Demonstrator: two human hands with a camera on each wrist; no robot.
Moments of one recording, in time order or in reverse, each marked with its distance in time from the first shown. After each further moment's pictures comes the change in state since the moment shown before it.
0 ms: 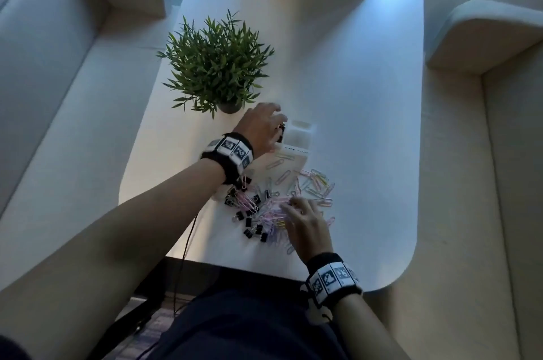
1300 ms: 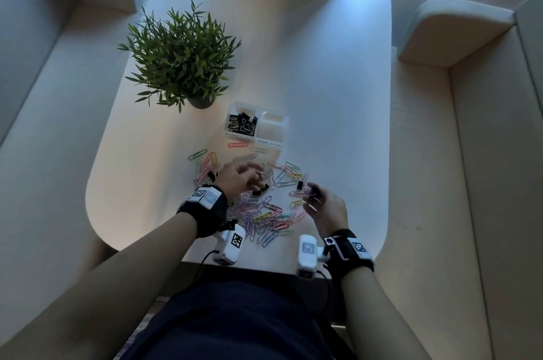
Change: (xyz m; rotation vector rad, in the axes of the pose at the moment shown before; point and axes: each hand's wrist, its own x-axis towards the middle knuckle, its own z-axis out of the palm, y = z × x) left_hand -0.074 0.055 0.064 -1.336 -0.059 -0.738; right_hand 0.001 0.073 -0.037 1.589 0.262 1.047
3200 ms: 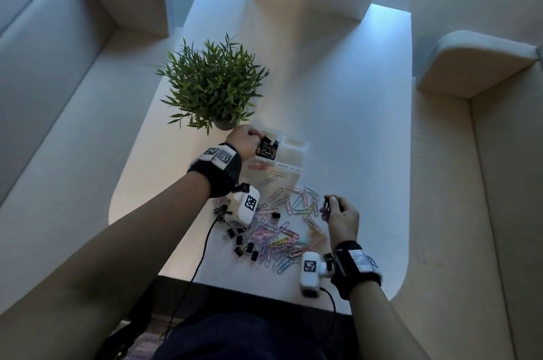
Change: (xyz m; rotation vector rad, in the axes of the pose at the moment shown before) left_hand 0.058 0.104 -0.035 0.328 0.245 0.050; right_hand 0.032 0.003 0.025 -0.501 0.195 -0.373
